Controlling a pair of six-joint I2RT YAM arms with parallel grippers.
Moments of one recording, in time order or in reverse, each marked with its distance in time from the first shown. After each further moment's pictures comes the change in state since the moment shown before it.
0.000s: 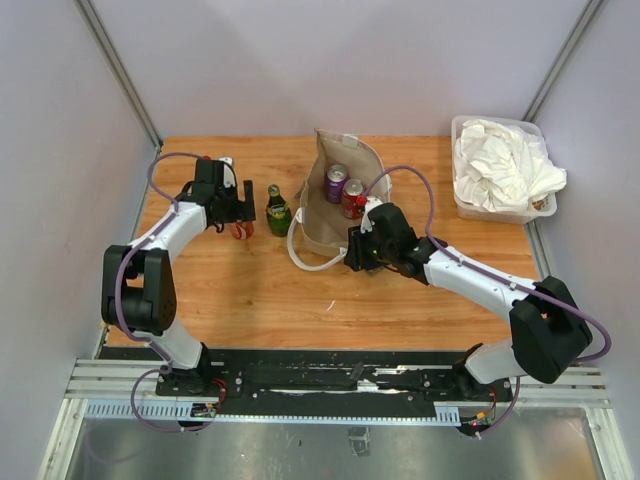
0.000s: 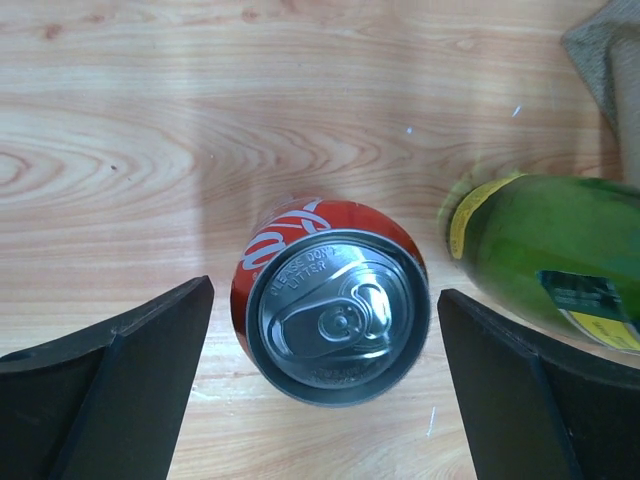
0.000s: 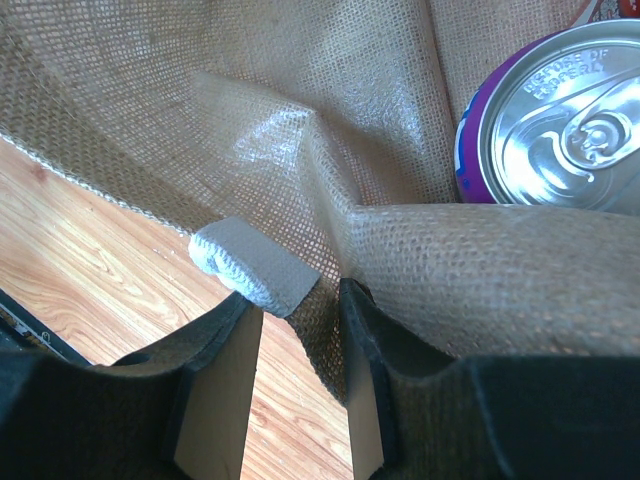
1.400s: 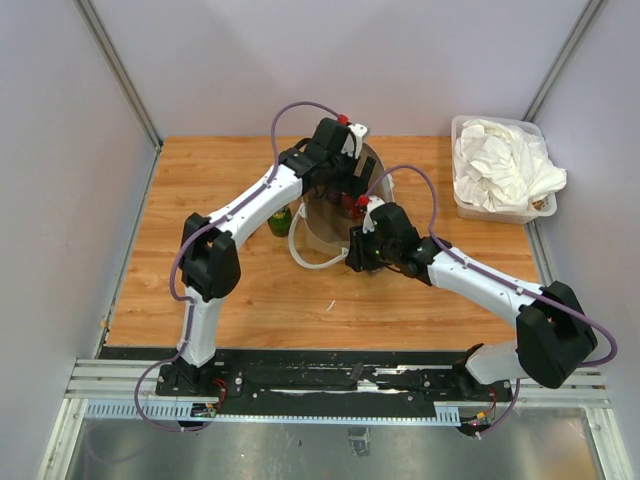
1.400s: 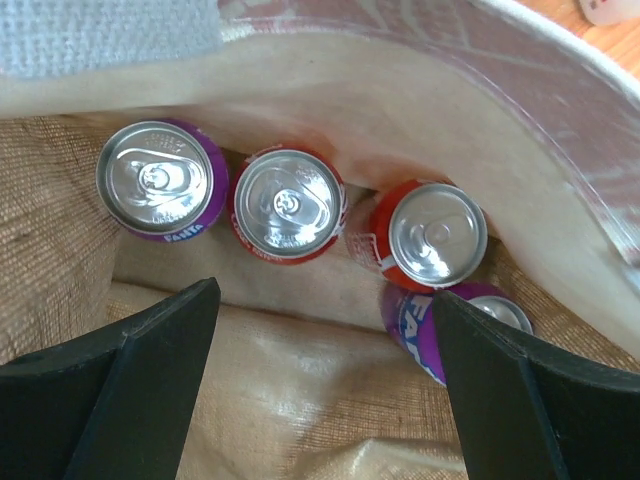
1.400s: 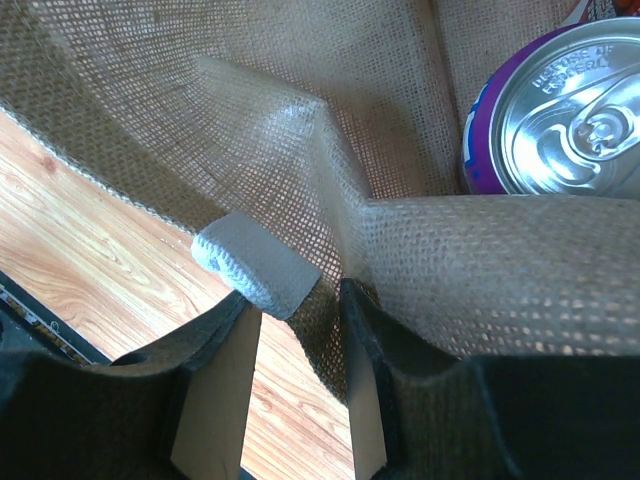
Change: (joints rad) left arm -0.547 0.417 0.838 -0.258 0.059 0.066; right arm 0.000 -0.035 0.001 -0.034 -0.003 0.003
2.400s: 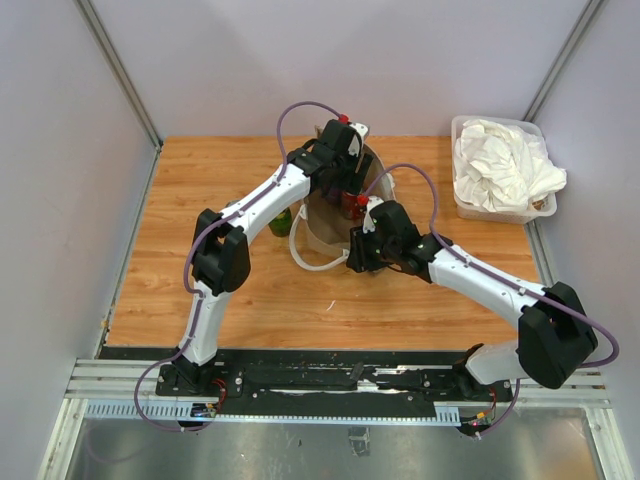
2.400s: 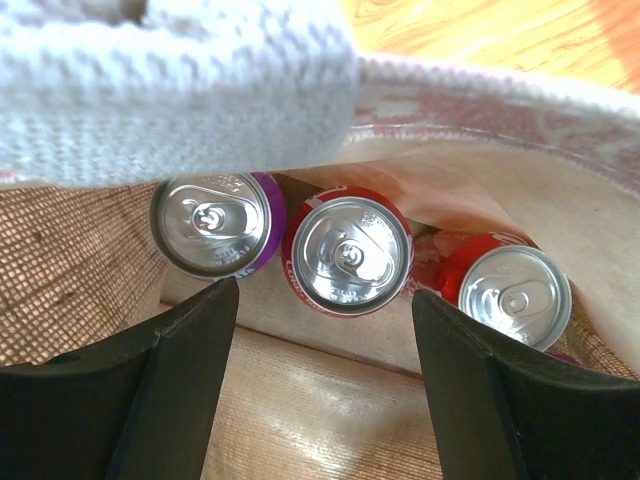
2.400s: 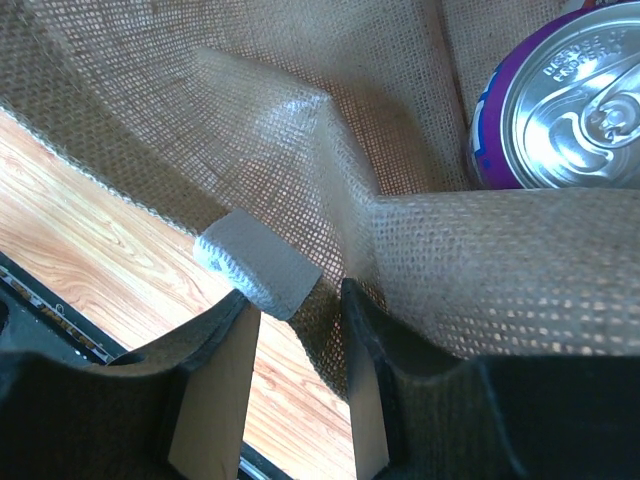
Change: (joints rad) left arm 0.000 0.124 0.108 -0.004 -0.144 -0.014; right arm 0.000 -0.001 0.035 -0.076 -0.011 -0.001
